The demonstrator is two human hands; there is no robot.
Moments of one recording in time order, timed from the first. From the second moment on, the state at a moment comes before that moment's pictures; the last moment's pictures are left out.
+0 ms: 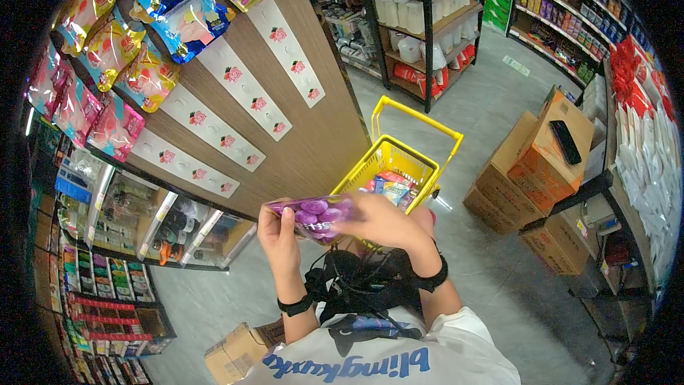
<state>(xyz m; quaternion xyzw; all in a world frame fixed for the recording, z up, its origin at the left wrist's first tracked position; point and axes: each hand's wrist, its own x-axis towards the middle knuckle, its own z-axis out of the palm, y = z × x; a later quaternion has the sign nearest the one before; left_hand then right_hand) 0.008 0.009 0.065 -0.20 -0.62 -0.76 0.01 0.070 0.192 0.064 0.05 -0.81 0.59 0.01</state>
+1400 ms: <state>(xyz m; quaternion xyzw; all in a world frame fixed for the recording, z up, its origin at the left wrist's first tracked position) 0.009 0.005 0.063 -0.18 -0.60 -0.78 0.00 0.068 0.190 0.051 0.08 -0.84 0.54 -0.03</state>
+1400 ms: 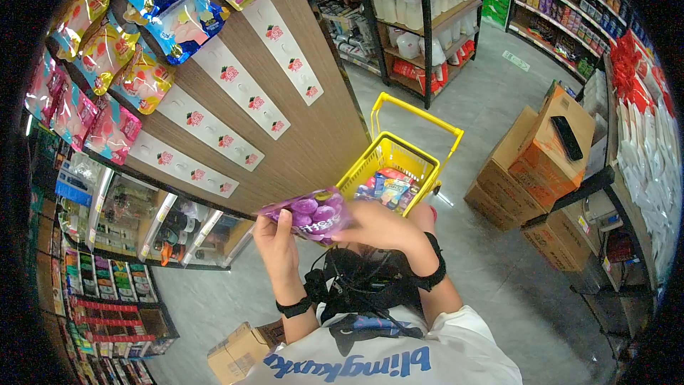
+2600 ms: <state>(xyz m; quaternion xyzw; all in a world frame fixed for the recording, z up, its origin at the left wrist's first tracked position) -0.006 -0.002 0.062 -0.23 -0.64 -0.71 -0.19 0.069 0.184 0.066 0.03 -0.67 0.74 0.05</state>
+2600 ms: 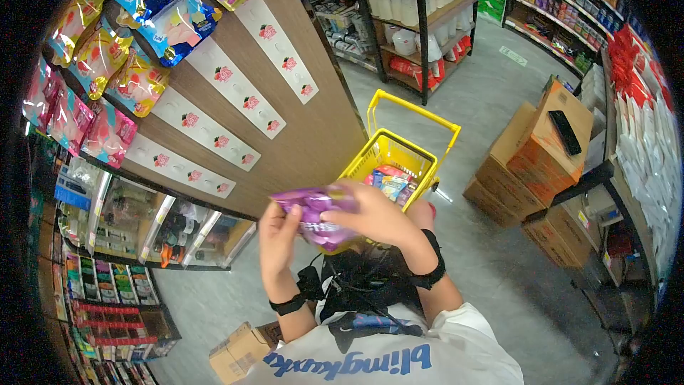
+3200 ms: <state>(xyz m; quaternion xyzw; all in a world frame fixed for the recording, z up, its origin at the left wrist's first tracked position) 0.006 -0.002 0.066 -0.19 -0.56 -0.77 -0.25 0.073 0.193 0.068 0.04 -0.76 0.64 0.01</state>
